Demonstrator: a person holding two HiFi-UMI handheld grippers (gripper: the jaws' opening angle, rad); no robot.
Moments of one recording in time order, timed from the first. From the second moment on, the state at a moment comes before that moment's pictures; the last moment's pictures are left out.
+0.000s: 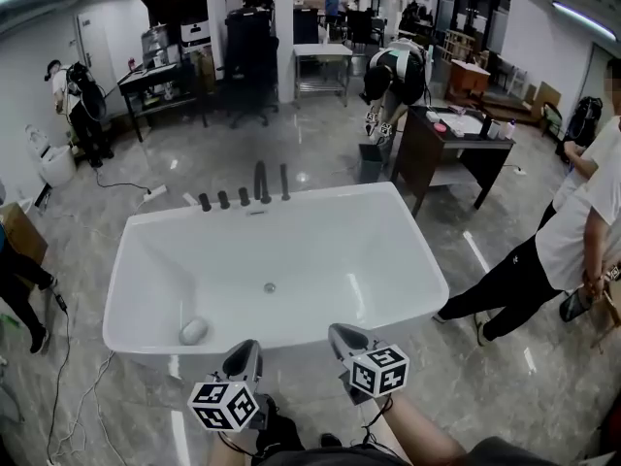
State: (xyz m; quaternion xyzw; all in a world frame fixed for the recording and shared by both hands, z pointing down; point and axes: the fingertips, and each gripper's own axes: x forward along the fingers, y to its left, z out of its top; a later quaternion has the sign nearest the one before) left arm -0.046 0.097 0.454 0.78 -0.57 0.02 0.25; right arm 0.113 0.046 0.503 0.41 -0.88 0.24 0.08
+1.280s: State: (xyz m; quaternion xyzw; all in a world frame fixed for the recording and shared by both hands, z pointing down) left arm -0.212 -0.118 0.473 0.83 -0.49 0.02 0.27; right arm -0.026 -0.151 0.496 0.53 -0.82 0.21 0.08
